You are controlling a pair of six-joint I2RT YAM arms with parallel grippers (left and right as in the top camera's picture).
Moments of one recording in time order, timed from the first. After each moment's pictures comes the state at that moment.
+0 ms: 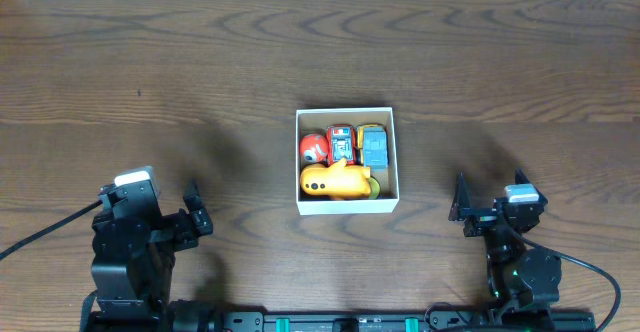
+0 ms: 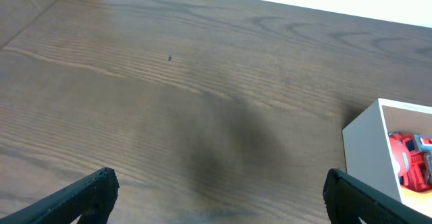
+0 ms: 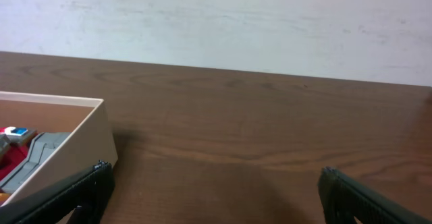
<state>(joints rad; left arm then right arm) -0.05 0.43 0.76 -0.87 -0.19 -0.17 0.08 0.02 0.01 -0.07 0.01 0.00</state>
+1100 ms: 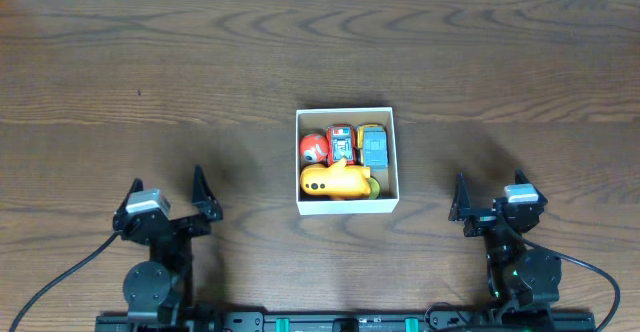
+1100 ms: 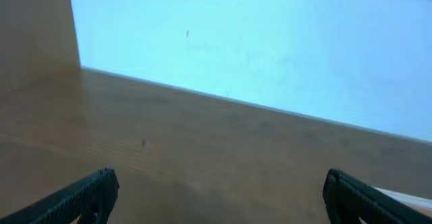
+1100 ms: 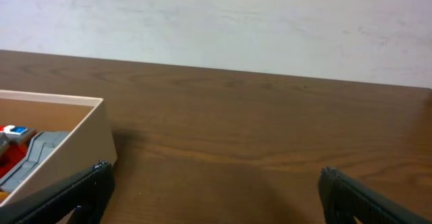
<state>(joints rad) -0.05 0.01 0.19 -0.20 -0.19 -0.18 0.08 0.02 0.01 -0.07 0.01 -0.01</state>
